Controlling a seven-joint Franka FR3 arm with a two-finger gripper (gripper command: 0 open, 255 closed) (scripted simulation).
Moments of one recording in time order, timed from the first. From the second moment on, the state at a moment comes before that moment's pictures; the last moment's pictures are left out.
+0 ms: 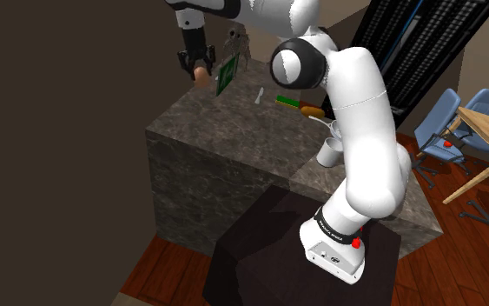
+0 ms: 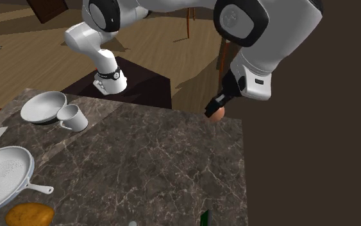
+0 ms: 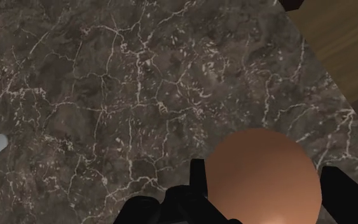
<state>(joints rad) -0.04 0.79 -0.02 -0.83 -0.10 1.33 0.14</state>
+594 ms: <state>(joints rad) -0.12 0.37 -0.05 -1.50 -0.12 1.60 0.06</state>
